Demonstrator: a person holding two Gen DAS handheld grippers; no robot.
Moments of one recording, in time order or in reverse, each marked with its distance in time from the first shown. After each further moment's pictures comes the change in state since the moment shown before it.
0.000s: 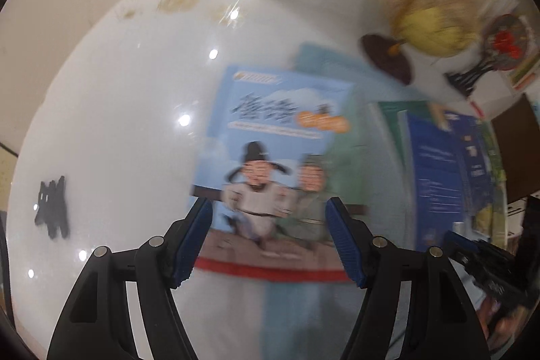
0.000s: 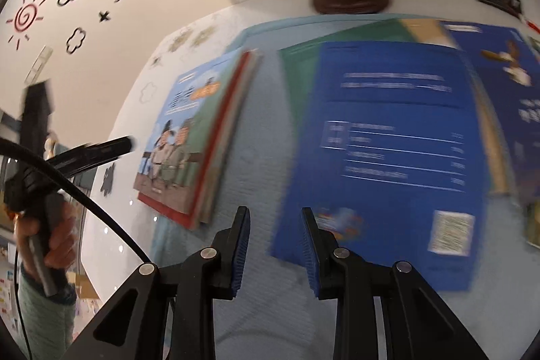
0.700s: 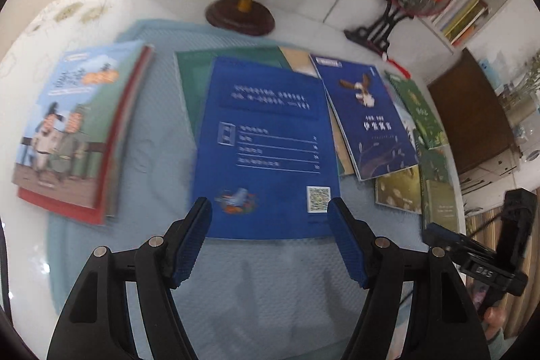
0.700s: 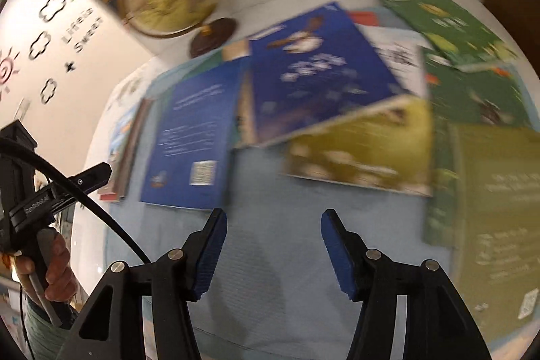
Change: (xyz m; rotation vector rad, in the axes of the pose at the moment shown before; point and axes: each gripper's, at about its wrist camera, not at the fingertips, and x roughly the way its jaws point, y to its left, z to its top) left arm 0.018 -0.216 -0.077 0.074 0.028 -0.171; right arm -0.144 -0.185 -0.077 0.174 -0.091 -0.102
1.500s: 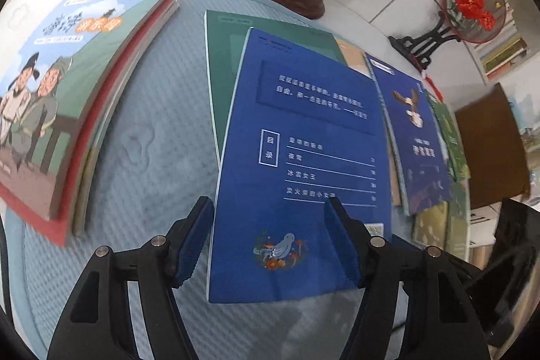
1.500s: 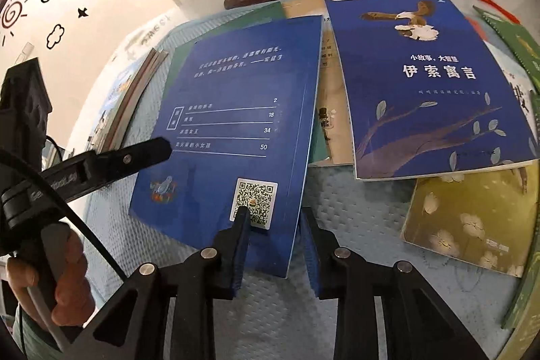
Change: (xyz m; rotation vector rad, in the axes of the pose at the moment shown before) left arm 0.047 0.051 0.002 -0.179 0.027 -0.027; right arm 0.107 0.083 0.024 -0.209 0.108 0.002
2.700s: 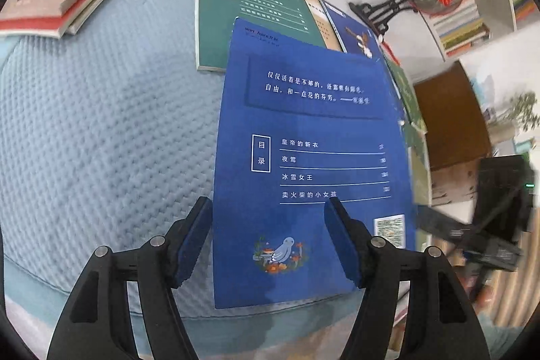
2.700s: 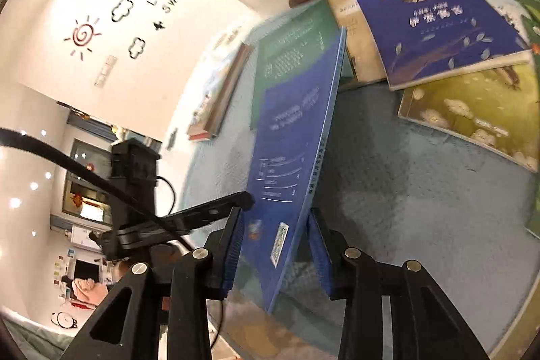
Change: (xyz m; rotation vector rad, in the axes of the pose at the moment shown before) left arm -0.026 -0.007 -0.122 -0.061 0.052 -0.173; right arm -0.070 -0.040 -0.074 0.038 0.034 0.447
